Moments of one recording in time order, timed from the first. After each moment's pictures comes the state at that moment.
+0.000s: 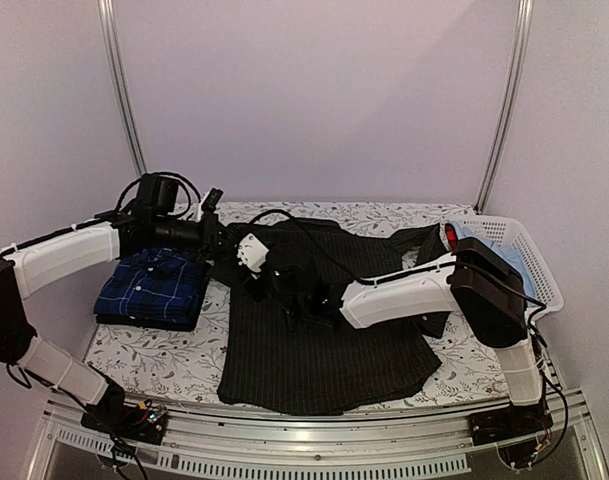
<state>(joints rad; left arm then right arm) -0.40 1.41 1.02 -0.25 0.69 -0.62 1.17 2.20 1.53 0.53 0.50 -0.23</state>
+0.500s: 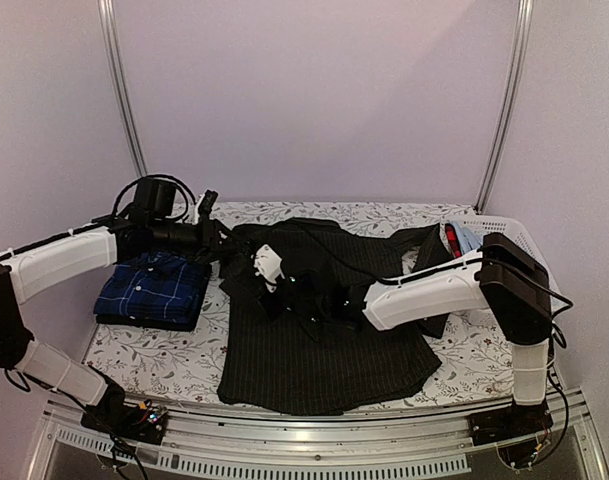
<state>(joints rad) -0.41 1.37 0.98 -0.23 0.62 -0.63 1.16 2.07 1.37 0.41 0.29 -0.02</state>
